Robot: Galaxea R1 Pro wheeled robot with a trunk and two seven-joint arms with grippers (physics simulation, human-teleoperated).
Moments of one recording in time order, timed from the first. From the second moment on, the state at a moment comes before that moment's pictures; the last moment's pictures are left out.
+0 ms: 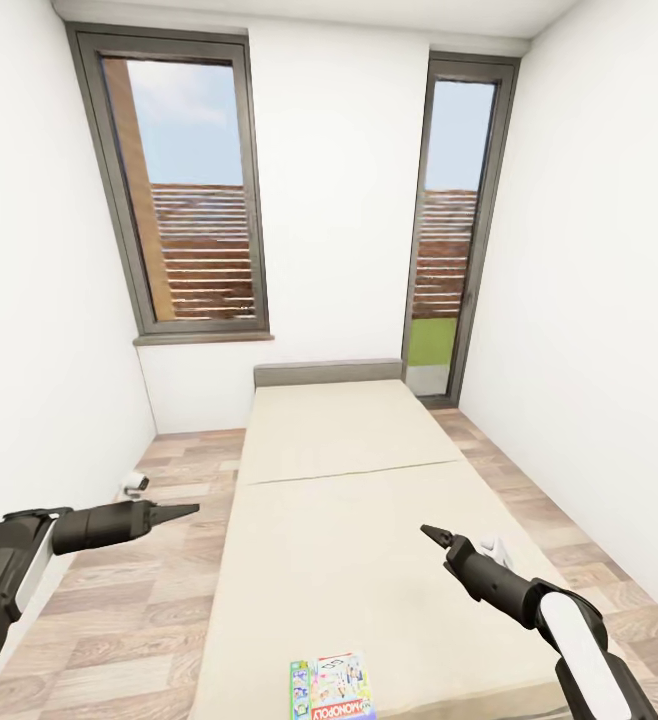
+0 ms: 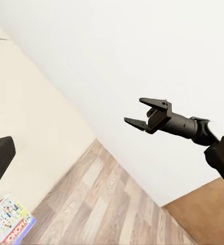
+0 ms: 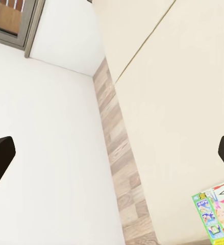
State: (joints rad) left arm -0.57 0.36 0.18 -1.00 0.12 0.82 -1.49; right arm -0.25 -0.08 -0.13 -1.31 -1.07 0.75 -0.01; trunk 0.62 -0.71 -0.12
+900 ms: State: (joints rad) left arm -0.61 0.30 0.20 -1.02 0.12 0.98 -0.80; right arm -0.25 -0.09 -0.13 -1.31 -1.07 0.75 -0.01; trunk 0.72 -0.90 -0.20
